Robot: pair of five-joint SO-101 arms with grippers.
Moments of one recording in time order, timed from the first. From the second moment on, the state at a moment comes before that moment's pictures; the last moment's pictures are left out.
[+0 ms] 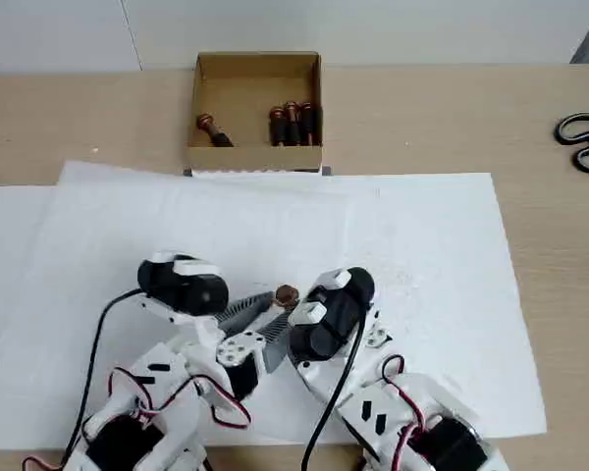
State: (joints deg) left arm 36.5 -103.5 80.2 59.6 30.5; right arm -44.1 -103.1 73.7 64.2 -0.4
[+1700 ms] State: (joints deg) left arm -2.4 -85.9 66.1 41.8 12.3; right arm -23.0 -67.4 47.1 55.7 -4.9
